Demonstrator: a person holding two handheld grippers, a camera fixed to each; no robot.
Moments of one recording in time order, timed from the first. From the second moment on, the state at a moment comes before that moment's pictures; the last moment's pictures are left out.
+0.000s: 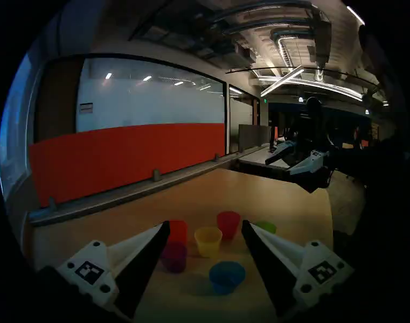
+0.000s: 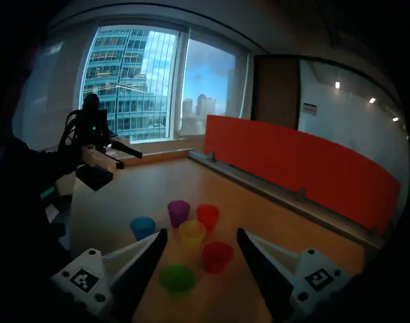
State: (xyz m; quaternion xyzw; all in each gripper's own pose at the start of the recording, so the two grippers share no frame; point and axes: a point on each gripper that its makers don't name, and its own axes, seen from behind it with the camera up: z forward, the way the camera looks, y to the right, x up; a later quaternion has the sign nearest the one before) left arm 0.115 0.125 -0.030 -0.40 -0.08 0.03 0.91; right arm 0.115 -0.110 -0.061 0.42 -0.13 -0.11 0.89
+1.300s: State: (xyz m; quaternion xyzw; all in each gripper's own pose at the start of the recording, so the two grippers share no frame) left arm -0.048 0.152 -0.071 -0.46 -0.21 0.11 0.86; right arm -0.024 -0.122 -0.088 0.45 -0.23 -0.15 0.85
